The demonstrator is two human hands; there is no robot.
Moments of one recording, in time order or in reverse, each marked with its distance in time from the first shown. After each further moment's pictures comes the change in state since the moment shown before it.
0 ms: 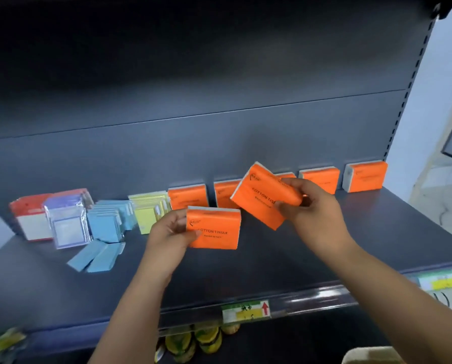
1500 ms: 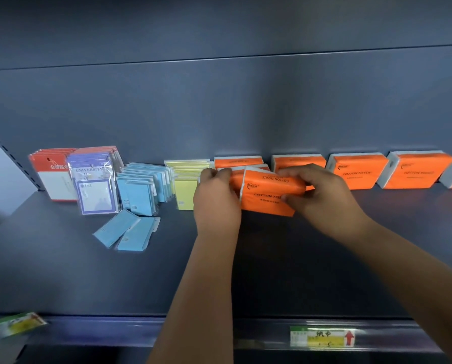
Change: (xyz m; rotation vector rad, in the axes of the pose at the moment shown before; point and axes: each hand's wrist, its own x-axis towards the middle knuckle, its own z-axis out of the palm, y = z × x) left_hand 0.104 -0.054 -0.007 0.795 0.345 0.255; right_hand 0.059 0.052 0.137 -0.277 -0.323 -0.196
